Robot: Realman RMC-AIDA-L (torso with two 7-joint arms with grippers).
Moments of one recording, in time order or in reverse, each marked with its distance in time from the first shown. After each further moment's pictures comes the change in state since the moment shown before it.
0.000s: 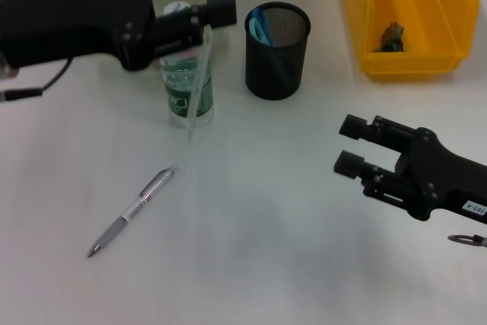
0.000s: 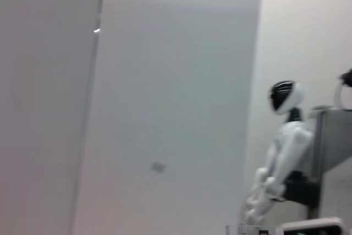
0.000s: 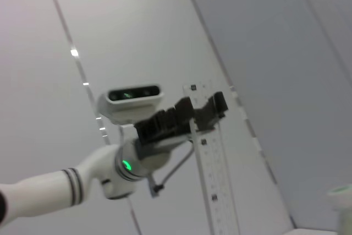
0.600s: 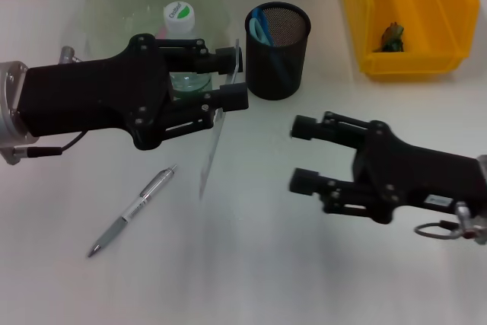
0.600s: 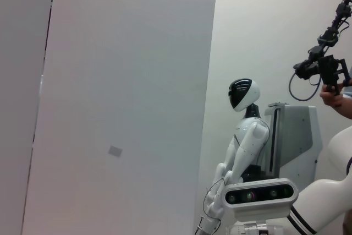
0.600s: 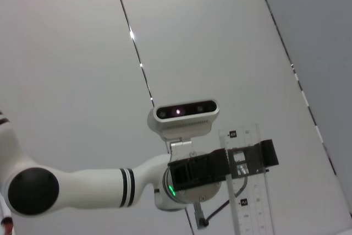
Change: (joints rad) left arm -0.007 0.001 0.021 -0.212 0.035 0.111 0.195; right arm 0.026 0.029 0.002 -0.188 -0.108 0.046 0.088
